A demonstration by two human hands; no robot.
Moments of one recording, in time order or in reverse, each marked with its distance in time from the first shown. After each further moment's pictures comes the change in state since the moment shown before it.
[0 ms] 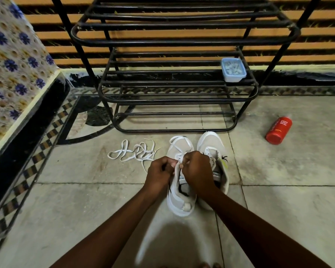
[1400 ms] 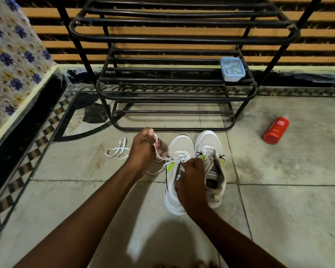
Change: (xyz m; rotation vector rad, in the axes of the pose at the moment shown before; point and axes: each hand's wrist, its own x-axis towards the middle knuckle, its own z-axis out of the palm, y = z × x) left_hand 0.032 0.053 -0.031 -0.367 -0.039 0.015; right_hand -0.043 0.003 0.022 0.119 0.098 -0.101
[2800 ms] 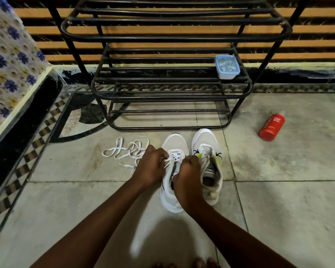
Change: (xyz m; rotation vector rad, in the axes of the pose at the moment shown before) left_hand -0.018 -0.034 0.000 1.118 -0.152 0.174; right_hand -0.001 -0.004 -0.003 0.126 0.060 0.146
